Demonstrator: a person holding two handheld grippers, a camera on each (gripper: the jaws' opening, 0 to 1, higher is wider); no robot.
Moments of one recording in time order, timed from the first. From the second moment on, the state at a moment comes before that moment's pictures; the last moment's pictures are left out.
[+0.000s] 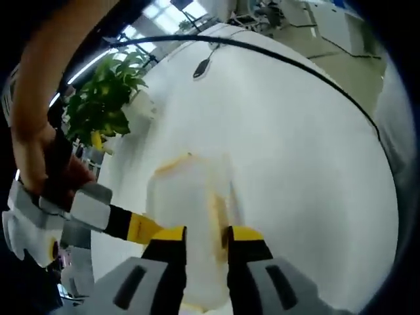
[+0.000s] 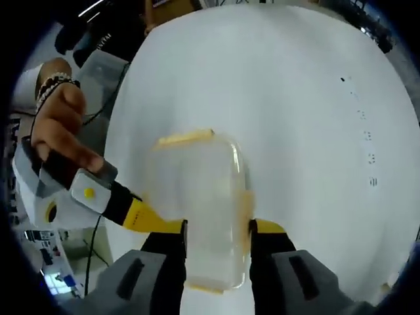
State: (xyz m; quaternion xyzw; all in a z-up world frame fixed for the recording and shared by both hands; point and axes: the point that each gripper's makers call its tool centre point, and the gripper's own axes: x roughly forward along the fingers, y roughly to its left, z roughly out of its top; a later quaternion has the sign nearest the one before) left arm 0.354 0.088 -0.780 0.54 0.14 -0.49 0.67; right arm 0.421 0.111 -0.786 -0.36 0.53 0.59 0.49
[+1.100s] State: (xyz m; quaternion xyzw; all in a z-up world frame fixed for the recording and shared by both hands) left arm 0.361 0.114 -0.758 0.37 0.17 -0.42 0.81; right arm 0.415 0.096 -0.758 -0.37 0.35 0.53 0.68
